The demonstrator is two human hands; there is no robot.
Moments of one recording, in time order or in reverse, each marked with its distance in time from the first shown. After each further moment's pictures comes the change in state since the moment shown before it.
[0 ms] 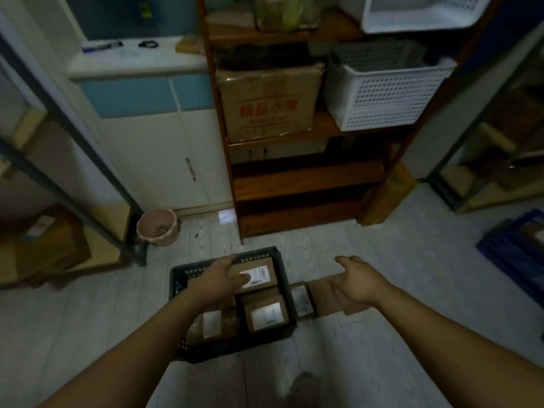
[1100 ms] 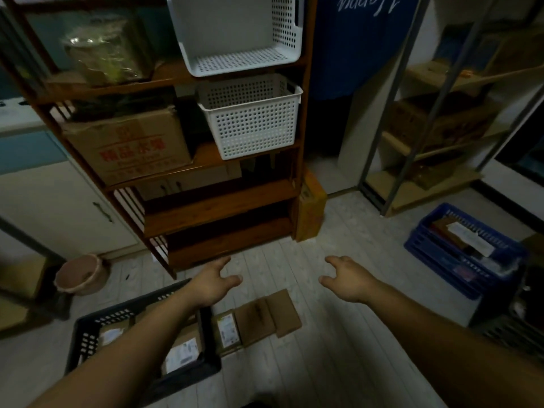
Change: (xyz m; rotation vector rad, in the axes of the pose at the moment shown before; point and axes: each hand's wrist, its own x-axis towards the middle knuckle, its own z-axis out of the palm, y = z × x) left_hand 0.037 0.266 0.252 0.158 0.031 0.076; right_hand -0.036 0.323 -0.145 0.146 0.083 0.050
